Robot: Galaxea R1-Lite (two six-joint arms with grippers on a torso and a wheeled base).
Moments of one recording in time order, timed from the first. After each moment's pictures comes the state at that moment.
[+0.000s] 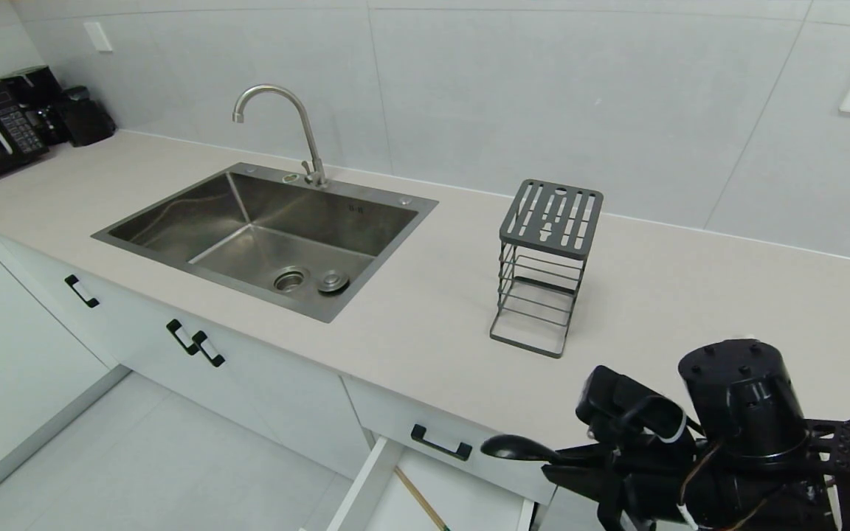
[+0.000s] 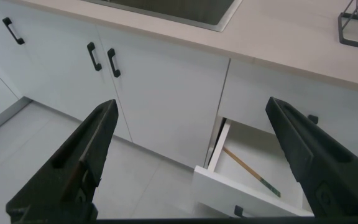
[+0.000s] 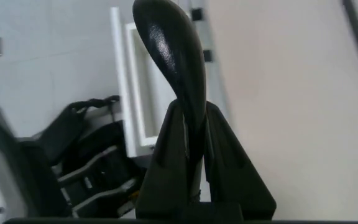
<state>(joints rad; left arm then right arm) 0.00 0.00 0.00 0.00 0.02 -0.03 0.76 1.66 -0.53 -0.57 0.18 -0.23</state>
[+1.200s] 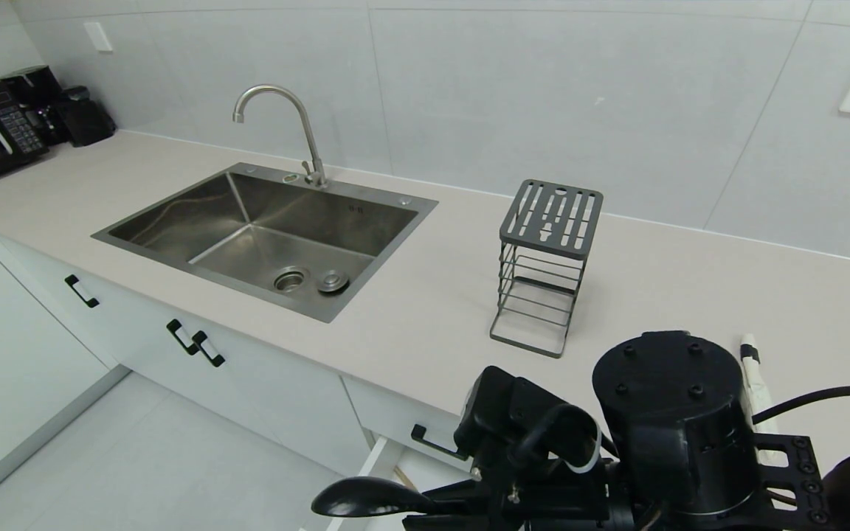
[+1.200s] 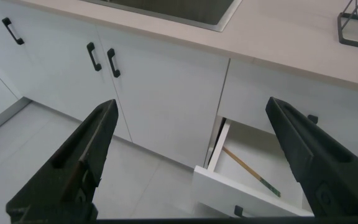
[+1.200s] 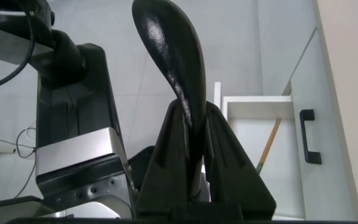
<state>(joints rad) 0.00 0.00 0.00 0.00 0.02 -0.03 1.07 1.70 -0.80 -0.52 0.21 -0.05</state>
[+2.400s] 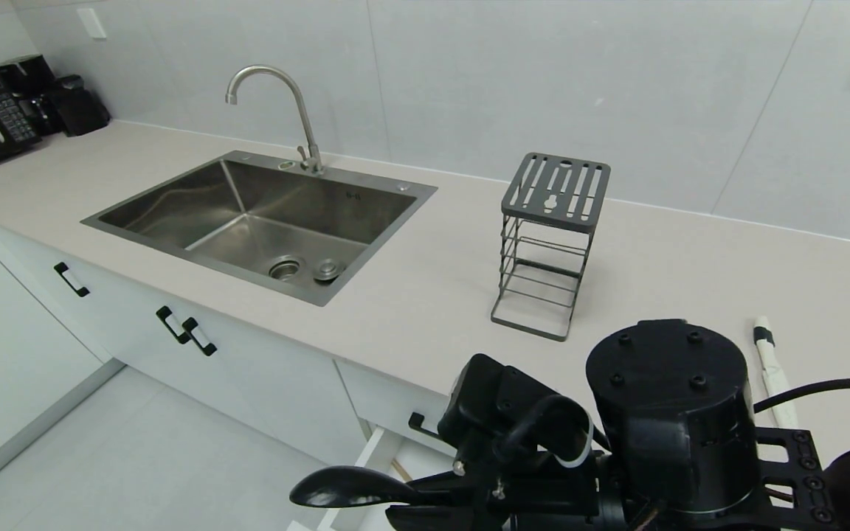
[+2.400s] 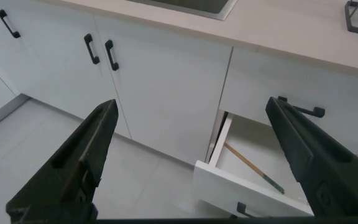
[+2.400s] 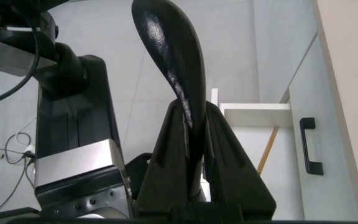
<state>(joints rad) 0.00 0.00 0.00 0.00 0.02 -0.03 1.09 1.71 -0.84 -0.51 0.19 -0.06</state>
